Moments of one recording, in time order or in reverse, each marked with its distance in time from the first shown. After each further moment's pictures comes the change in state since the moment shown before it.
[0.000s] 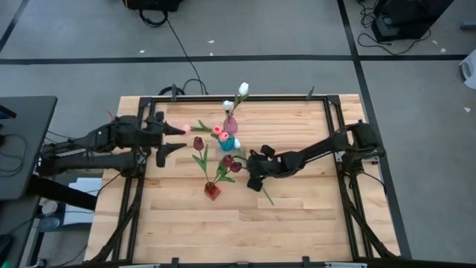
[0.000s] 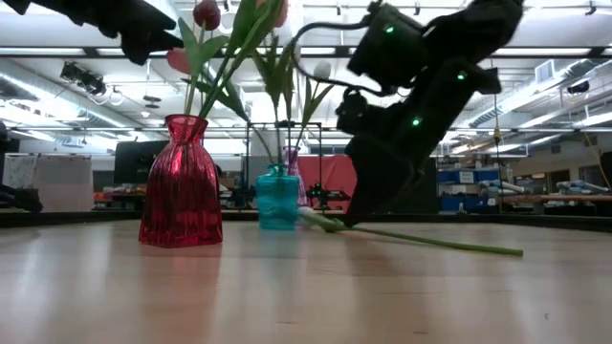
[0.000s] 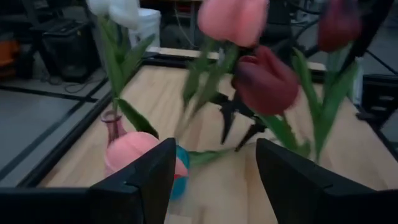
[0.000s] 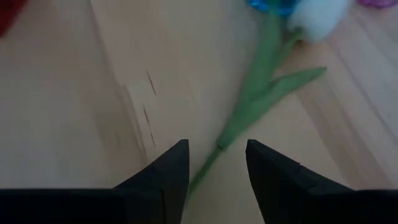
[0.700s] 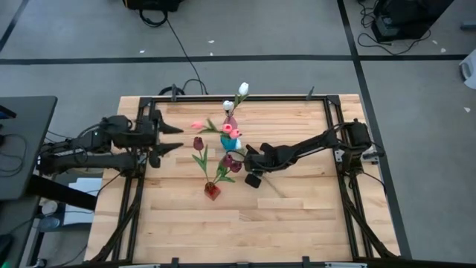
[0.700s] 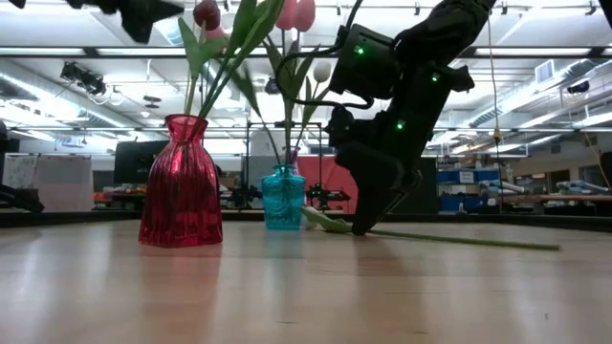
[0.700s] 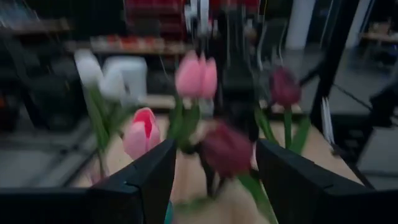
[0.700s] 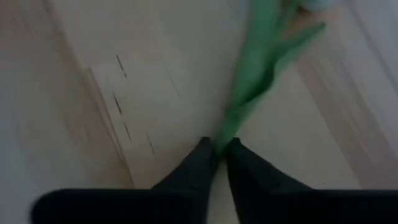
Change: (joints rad) left arm -0.061 -0.044 0.000 0.158 0.018 0.022; right arm -0.072 0.081 0.134 -0.256 -0.130 0.064
